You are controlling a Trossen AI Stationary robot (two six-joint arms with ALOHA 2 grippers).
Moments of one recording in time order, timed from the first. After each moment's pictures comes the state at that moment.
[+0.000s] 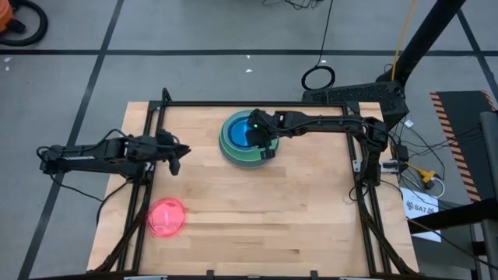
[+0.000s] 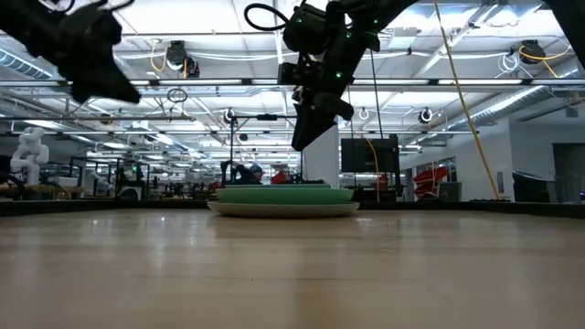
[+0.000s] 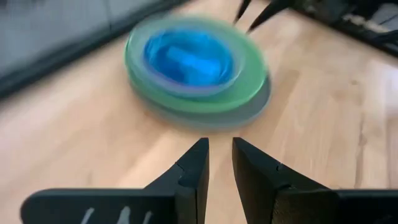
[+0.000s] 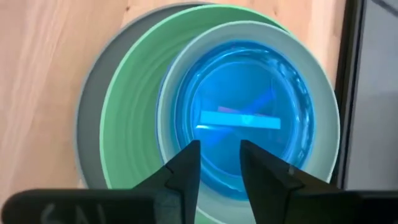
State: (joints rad) left arm 0.05 0.46 0.50 -0.60 -0.29 -0.42; right arm -0.26 1.87 1.47 -0.61 0.08 -0.57
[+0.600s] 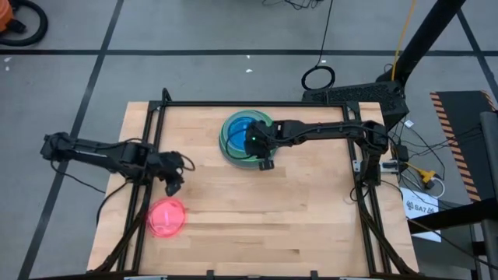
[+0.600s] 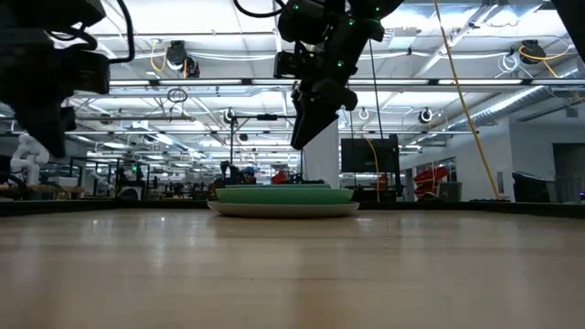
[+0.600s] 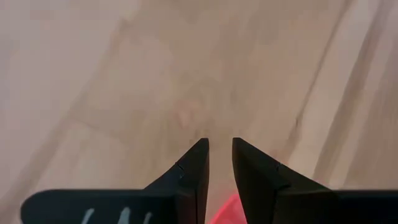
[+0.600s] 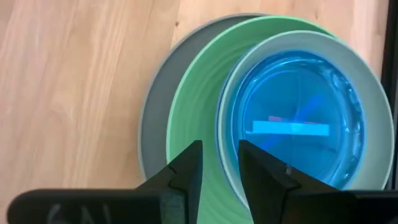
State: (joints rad) left arm -0.10 0.71 0.50 -0.85 0.07 -0.65; right arm -0.16 1.87 1.47 -0.66 0.07 -0.42
